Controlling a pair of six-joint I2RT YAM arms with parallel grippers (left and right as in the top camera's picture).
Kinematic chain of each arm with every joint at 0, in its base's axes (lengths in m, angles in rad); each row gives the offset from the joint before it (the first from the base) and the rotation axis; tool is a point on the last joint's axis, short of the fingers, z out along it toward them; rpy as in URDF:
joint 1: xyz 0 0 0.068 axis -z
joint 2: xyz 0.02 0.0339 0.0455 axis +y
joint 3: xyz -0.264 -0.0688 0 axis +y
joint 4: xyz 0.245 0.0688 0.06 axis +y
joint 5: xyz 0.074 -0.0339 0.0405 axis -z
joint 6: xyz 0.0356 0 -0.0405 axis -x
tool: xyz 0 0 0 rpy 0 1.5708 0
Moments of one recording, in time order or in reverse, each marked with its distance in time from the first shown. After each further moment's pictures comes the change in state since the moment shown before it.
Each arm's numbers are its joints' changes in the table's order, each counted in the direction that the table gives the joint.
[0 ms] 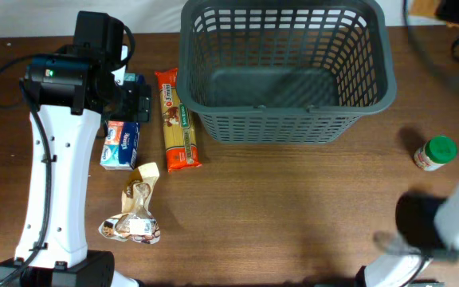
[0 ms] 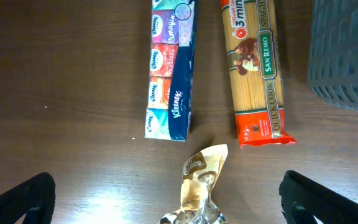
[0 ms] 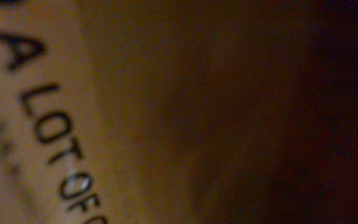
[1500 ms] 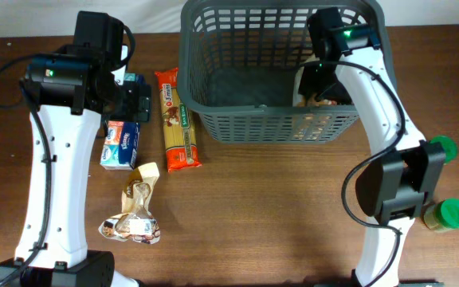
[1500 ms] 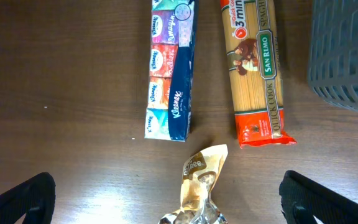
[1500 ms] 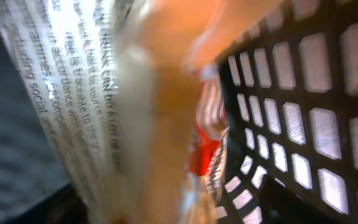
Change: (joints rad) left arm 0.000 0.000 0.000 -0.001 0.000 0.000; right arm -0.272 0.227 0.815 -0.063 0.198 -0.362
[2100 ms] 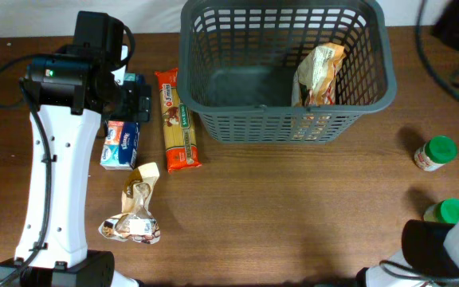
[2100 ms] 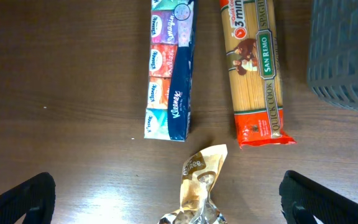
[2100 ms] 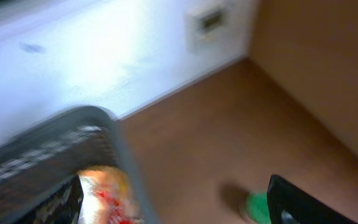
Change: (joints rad) left arm 0.000 0.000 0.000 0.000 0.002 0.000; right arm 0.314 -0.357 -0.518 0.127 0.103 0.182
